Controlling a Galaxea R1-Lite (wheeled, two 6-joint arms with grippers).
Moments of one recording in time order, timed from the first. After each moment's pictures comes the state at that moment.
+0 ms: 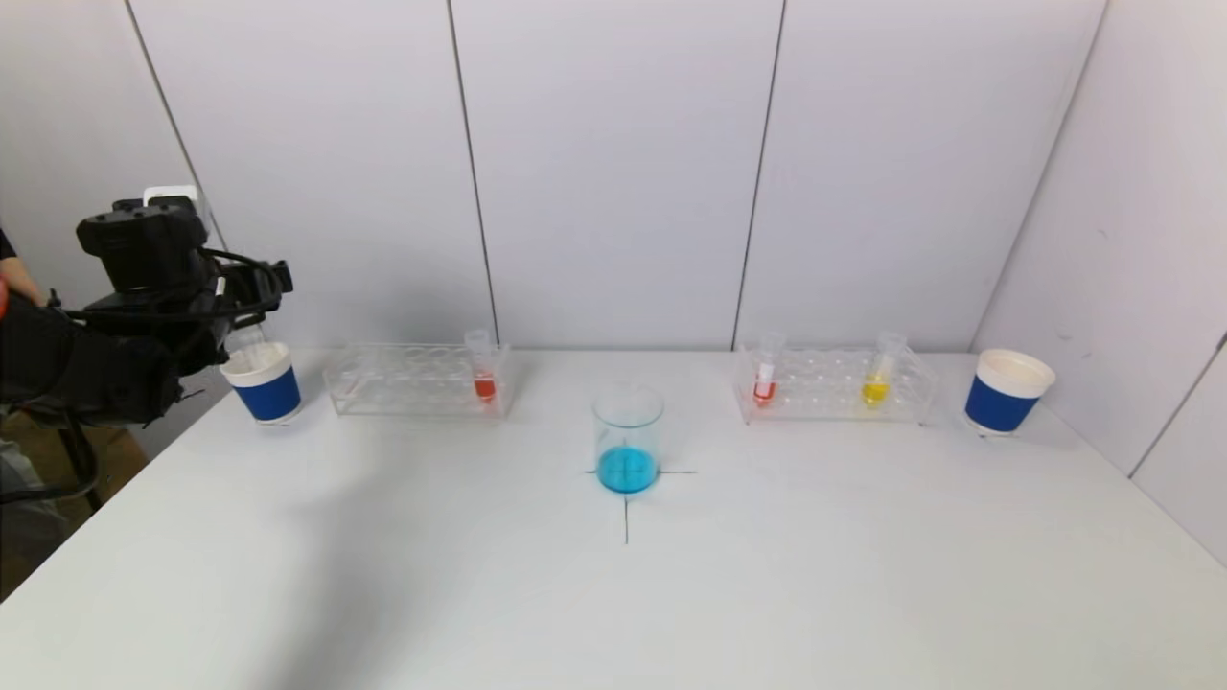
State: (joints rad) left arm 0.12 1.97 -1.11 -0.84 0.31 0.04; right arm 0.00 0.00 0.00 -0.01 -0.01 0.04
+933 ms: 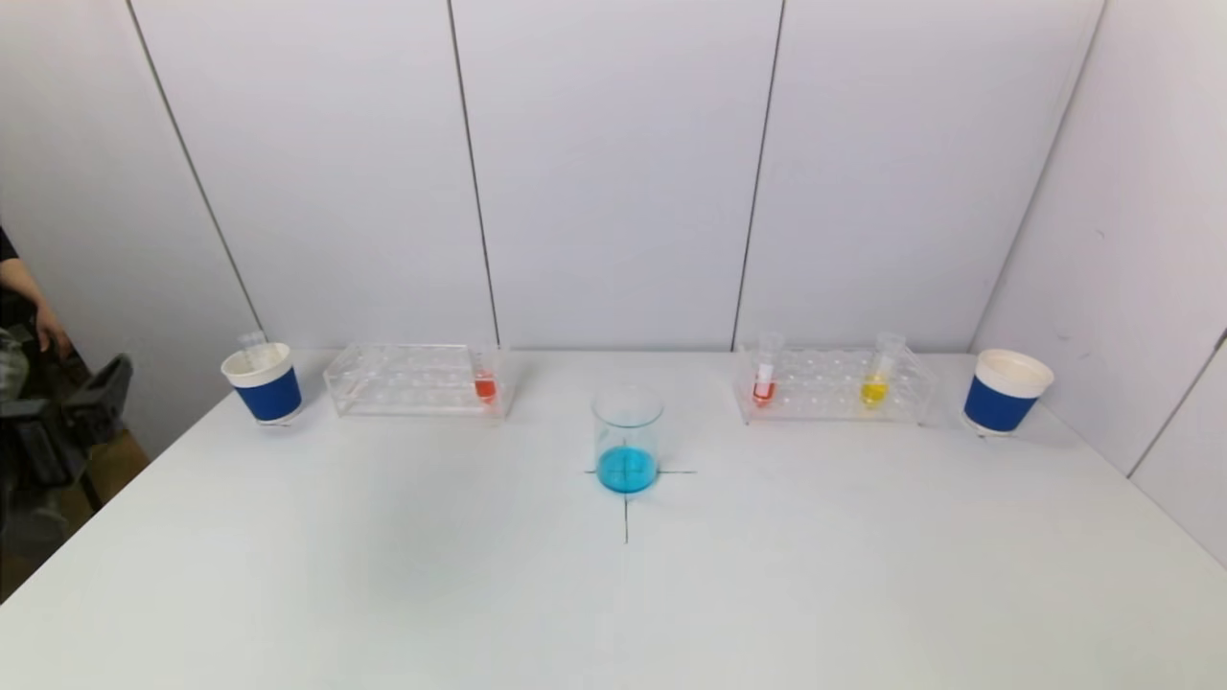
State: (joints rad) left arm 0.01 1.04 -0.32 -0.80 0.38 0.18; right arm 0.00 0.00 0.00 -0.01 -0.01 0.04
